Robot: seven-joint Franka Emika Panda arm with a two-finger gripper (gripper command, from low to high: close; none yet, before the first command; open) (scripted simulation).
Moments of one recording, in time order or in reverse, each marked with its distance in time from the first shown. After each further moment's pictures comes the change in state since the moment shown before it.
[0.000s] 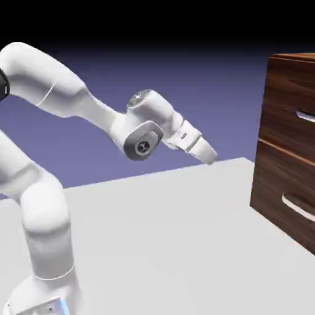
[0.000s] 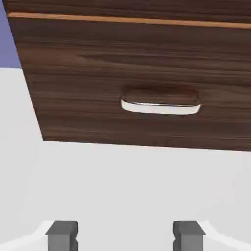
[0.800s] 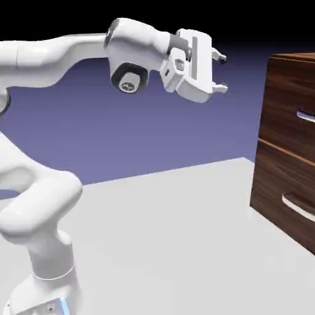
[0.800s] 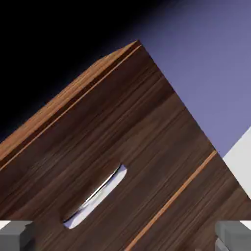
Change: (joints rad) arm -0.794 -0.316 0.518 0.398 1.044 -0.244 0.099
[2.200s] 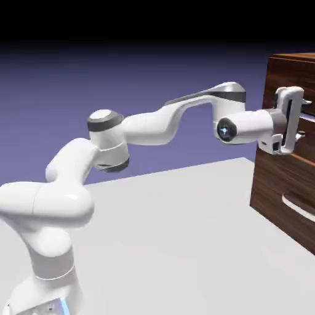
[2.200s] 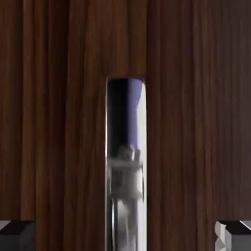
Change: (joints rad) arm -1.313 -0.515 0.847 0.683 1.696 -0.383 0.168
